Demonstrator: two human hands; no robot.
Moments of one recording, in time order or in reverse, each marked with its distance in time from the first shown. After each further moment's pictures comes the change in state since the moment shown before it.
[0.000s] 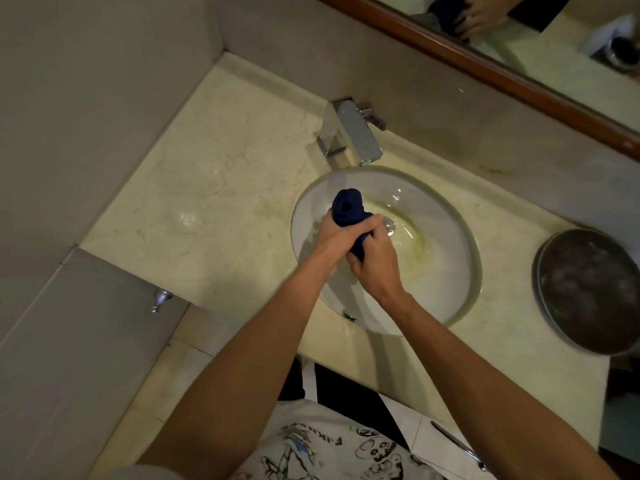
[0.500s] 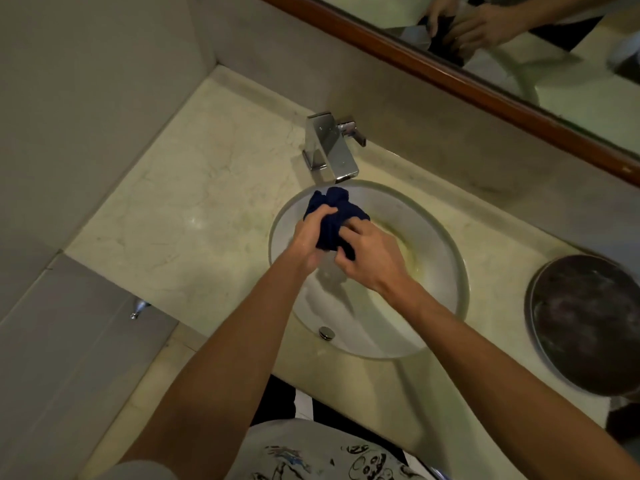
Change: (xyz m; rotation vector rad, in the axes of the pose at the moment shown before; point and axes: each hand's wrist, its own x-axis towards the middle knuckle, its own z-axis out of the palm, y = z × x) left_hand 0.041 0.016 0.012 -0.345 0.045 -0.137; right_hand 0.048 0.027 -0.053 -0.280 -0.155 -0.304
